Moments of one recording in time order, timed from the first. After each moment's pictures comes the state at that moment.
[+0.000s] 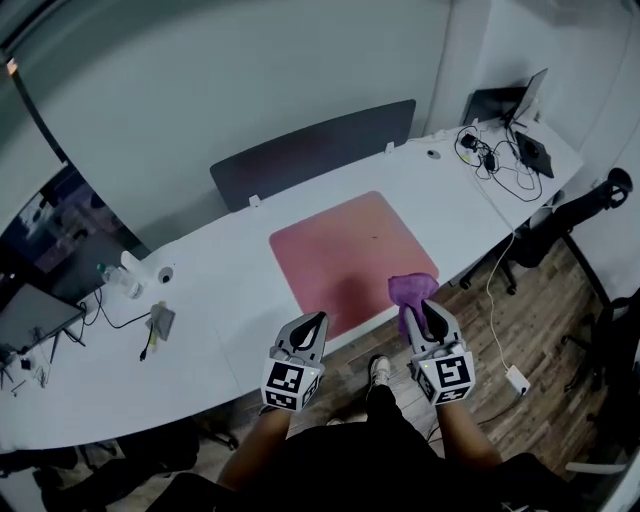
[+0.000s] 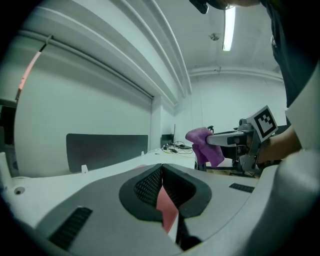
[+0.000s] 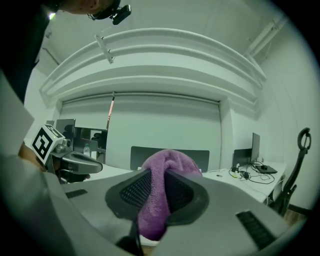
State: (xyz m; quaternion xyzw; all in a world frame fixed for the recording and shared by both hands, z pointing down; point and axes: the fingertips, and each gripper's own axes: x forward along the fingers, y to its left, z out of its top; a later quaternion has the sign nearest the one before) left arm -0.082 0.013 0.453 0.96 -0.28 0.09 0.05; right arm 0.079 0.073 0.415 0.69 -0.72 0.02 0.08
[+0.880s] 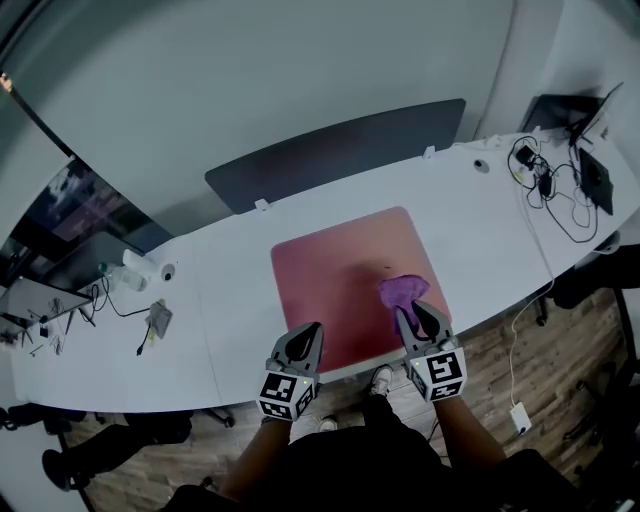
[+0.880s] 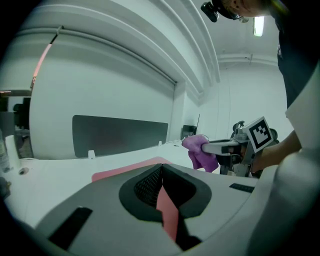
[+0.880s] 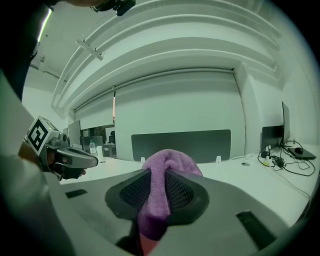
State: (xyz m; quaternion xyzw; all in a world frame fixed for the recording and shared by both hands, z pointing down) left arm -0.012 -0.079 0.494 0.90 -0.39 0.14 0.13; right arm 0.162 -0.077 0.485 0.58 -0.80 0.10 0.10
